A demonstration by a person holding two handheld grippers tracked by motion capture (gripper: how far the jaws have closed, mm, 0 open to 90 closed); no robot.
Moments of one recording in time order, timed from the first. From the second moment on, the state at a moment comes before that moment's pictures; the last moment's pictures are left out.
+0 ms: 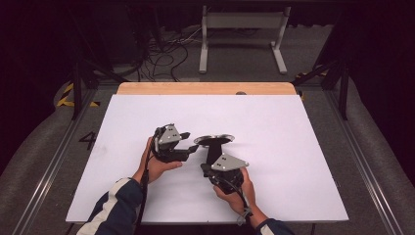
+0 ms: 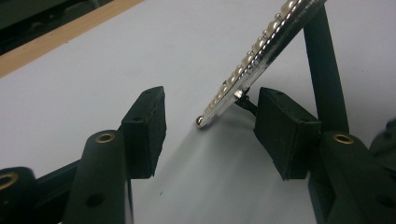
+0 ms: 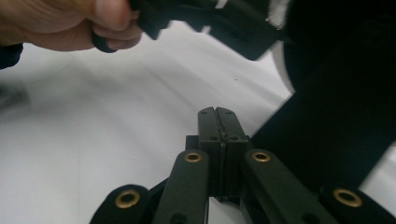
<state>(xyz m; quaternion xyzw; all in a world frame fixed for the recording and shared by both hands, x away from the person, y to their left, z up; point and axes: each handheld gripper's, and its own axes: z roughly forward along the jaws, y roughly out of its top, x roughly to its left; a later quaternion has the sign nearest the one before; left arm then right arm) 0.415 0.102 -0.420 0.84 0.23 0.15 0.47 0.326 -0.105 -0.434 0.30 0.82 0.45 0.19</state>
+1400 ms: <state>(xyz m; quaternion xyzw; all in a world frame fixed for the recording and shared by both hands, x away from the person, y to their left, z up) 0.420 0.082 -0.441 0.85 0.22 0.16 0.45 0.328 -0.089 -0.461 0.36 0.81 0.40 0.21</state>
